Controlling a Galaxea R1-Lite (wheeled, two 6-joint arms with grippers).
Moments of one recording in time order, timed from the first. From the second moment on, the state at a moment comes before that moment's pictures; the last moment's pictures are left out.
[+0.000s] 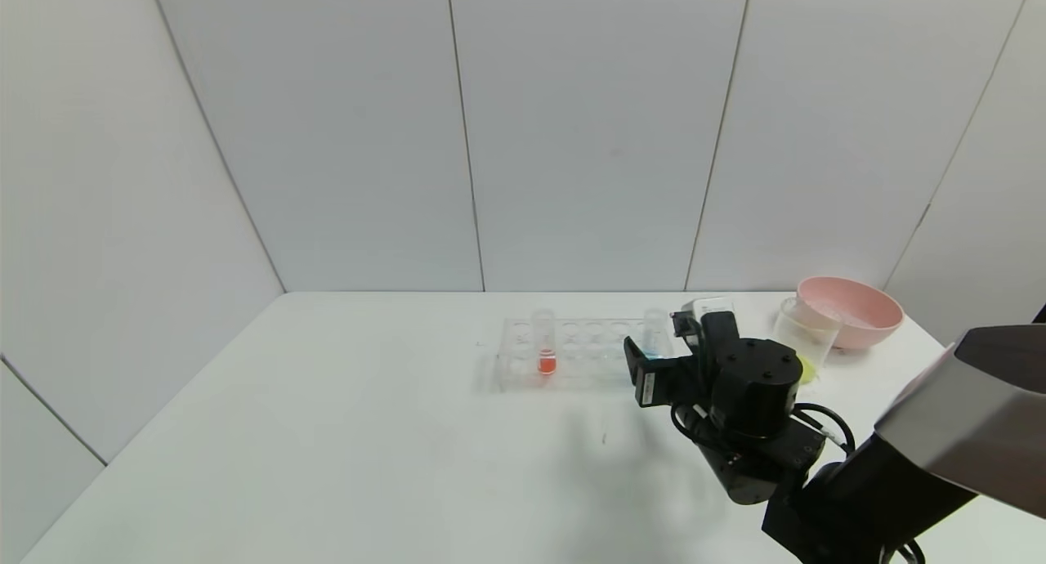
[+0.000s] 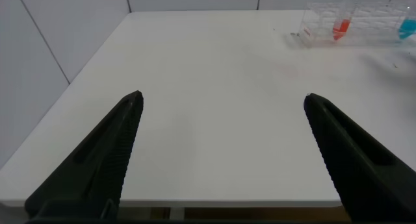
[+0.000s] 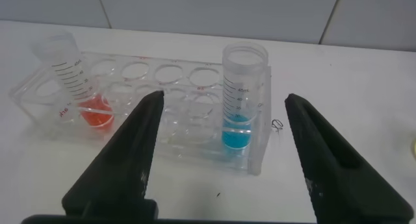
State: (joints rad) left arm 0.00 0.00 0.00 0.00 0.00 0.00; right arm 0.62 2.16 -0.75 -1.33 -0.46 0.08
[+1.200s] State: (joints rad) left arm 0.00 0.00 0.00 0.00 0.00 0.00; right arm 0.54 2.26 -0.94 -1.21 -0.45 0.08
